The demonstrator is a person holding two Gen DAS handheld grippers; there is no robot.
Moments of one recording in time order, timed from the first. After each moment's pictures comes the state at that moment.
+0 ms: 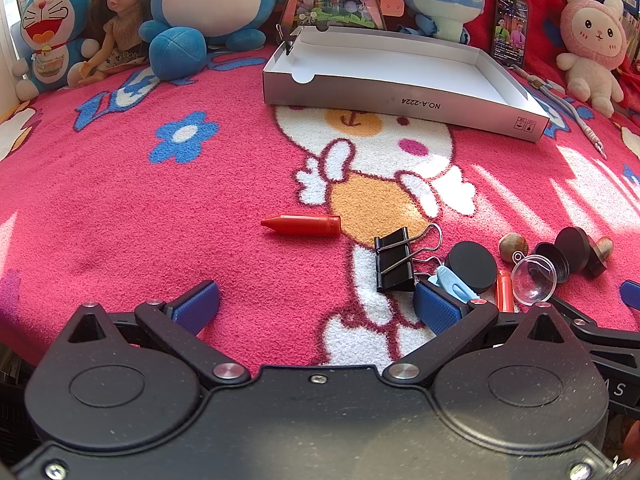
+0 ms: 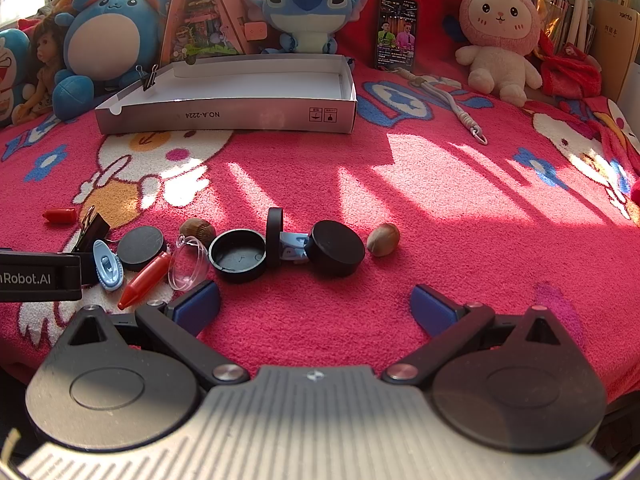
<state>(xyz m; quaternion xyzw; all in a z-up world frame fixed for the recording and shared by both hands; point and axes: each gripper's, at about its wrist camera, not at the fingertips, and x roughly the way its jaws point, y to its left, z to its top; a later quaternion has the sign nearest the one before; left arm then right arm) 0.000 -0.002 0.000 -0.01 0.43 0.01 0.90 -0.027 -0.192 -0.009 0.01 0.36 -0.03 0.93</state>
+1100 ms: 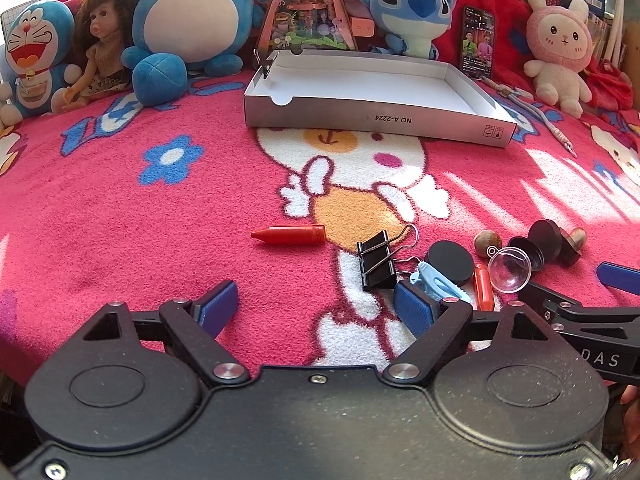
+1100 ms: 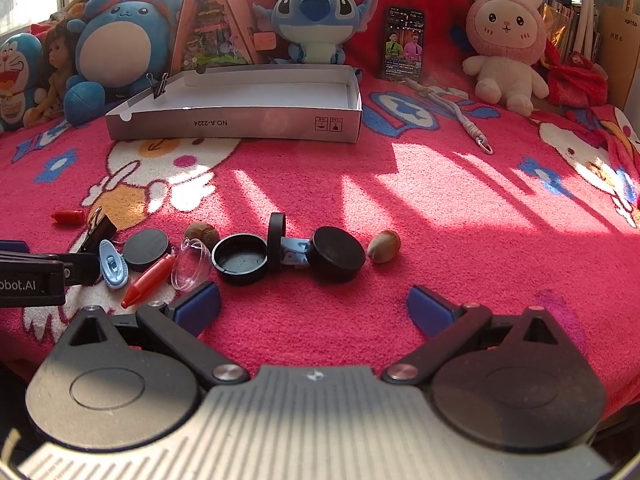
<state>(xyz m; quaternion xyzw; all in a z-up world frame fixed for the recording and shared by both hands) -0.017 0.003 0.008 0.00 0.39 -0.03 0.92 -0.035 -0.198 -0.008 0.01 0.34 -0.01 0.94</state>
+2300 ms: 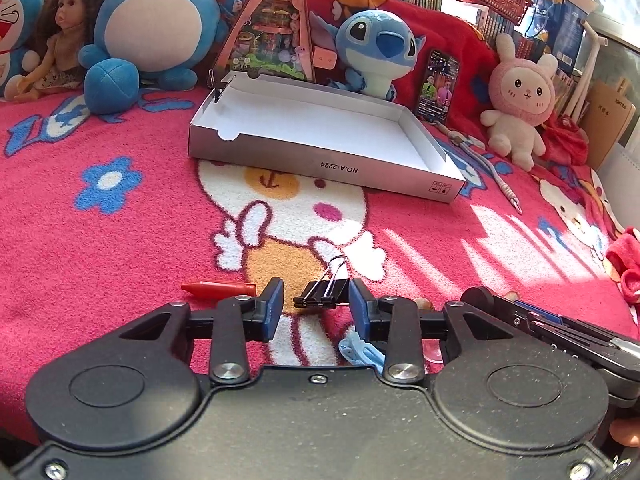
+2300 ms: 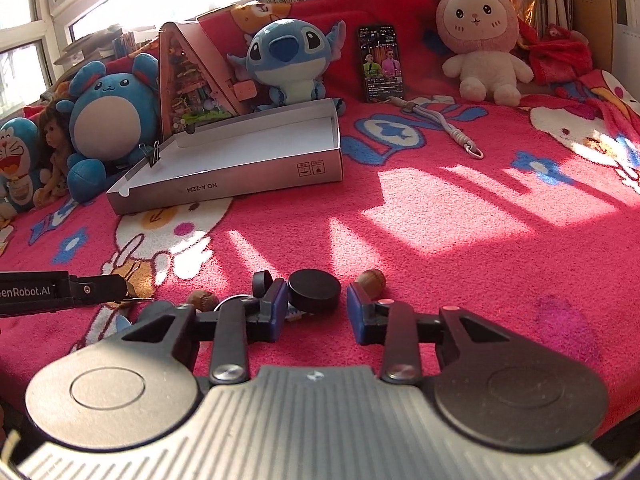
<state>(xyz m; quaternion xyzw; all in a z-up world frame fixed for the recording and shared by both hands) 0.007 0.002 0.022 -0.08 0.36 -0.11 0.92 -0.029 -0.227 0.005 0.11 0.31 0.00 0.95</state>
